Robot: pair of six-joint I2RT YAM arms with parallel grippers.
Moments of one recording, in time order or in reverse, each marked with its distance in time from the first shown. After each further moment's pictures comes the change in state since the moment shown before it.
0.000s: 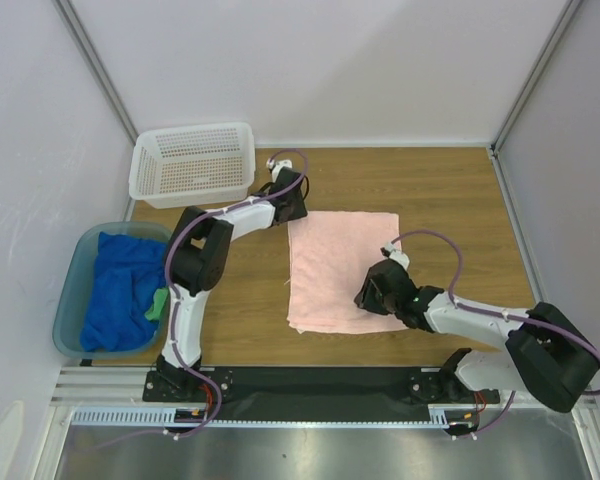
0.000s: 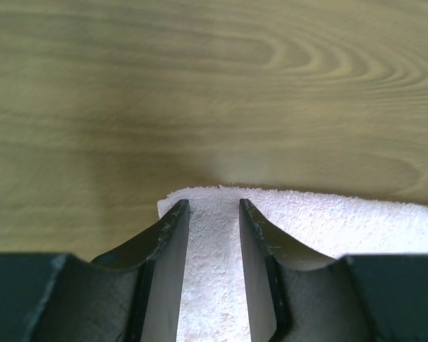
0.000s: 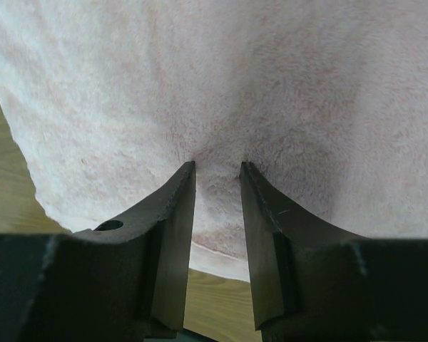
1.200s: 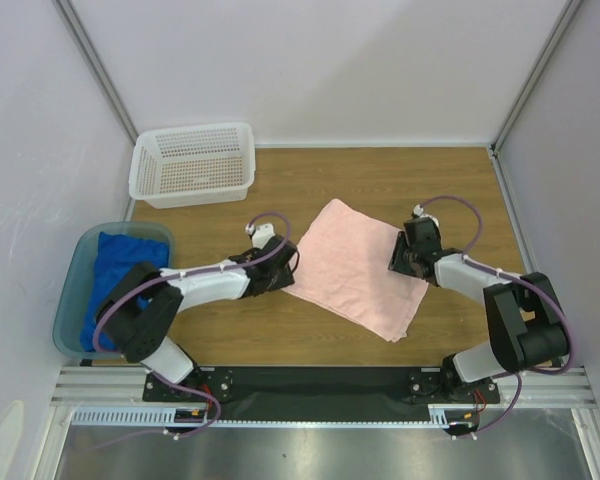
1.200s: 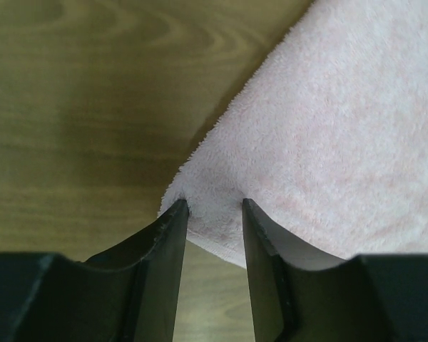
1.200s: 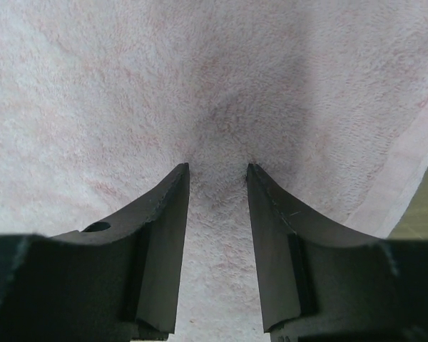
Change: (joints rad) left arm -0.257 -0.602 -0.747 -0.032 -0.091 -0.317; right arm -0.436 0.253 0.237 -0.029 -0.060 -0.388
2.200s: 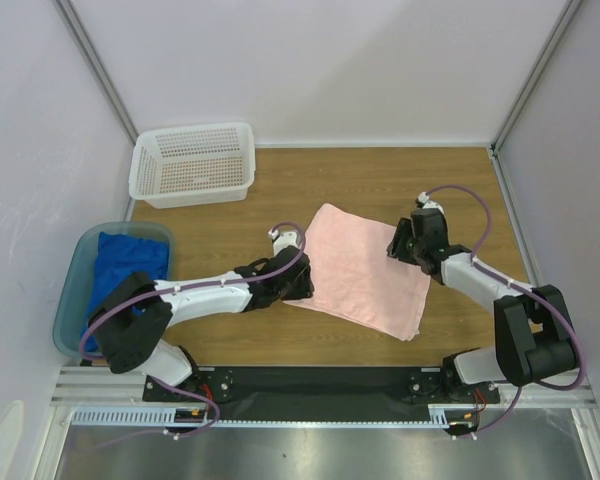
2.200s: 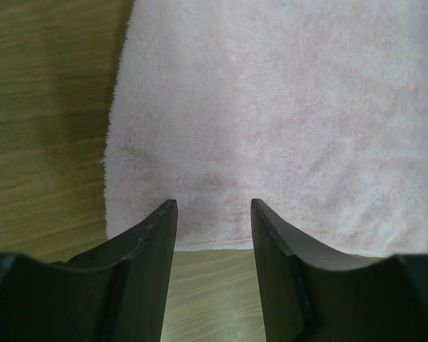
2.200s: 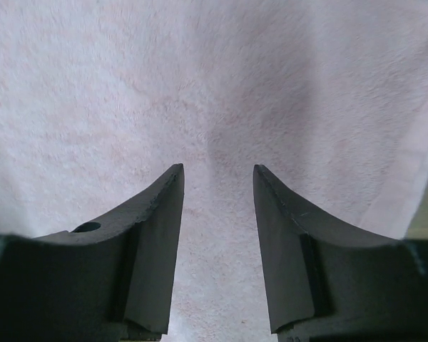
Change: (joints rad) left arm -0.130 -0.044 0.013 0.061 0.091 0.094; right arm -0.035 -0.103 0.018 0.034 -0.042 -0.005
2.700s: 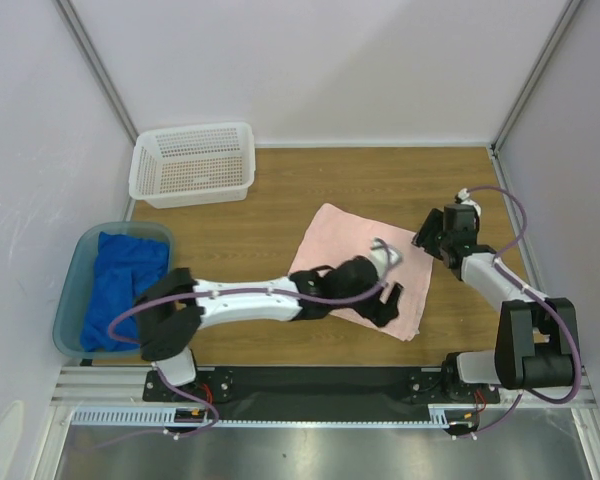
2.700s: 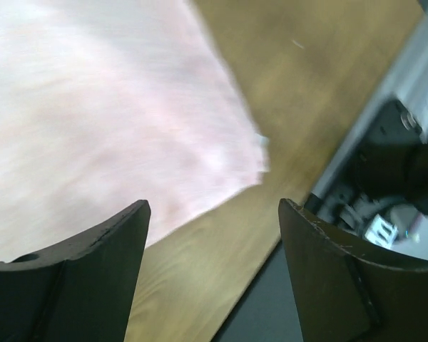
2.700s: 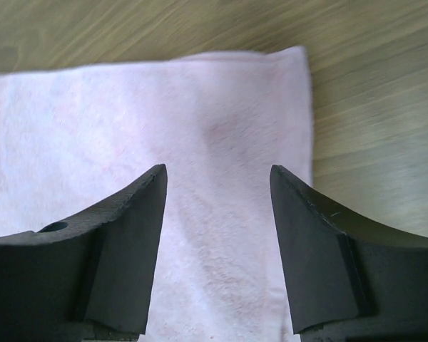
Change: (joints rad) left arm -0.336 0.247 0.427 0.083 0.222 0.399; right arm -0.217 -0.038 0.000 -0.015 -0.004 0.029
